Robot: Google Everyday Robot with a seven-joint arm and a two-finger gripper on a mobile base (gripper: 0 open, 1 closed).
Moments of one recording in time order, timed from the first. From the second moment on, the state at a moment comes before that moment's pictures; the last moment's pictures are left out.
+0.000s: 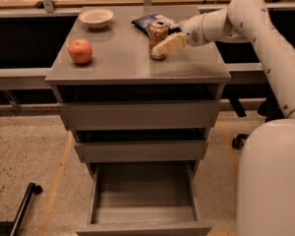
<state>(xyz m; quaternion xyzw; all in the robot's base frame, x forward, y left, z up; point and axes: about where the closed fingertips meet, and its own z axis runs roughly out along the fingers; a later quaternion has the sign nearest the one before) 0.804 -0.079 0.896 -0.43 0.73 0.24 0.48</state>
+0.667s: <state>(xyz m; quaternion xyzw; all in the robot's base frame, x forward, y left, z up) 0.830 -0.043 0.874 -0.42 0.72 0.27 0.48</state>
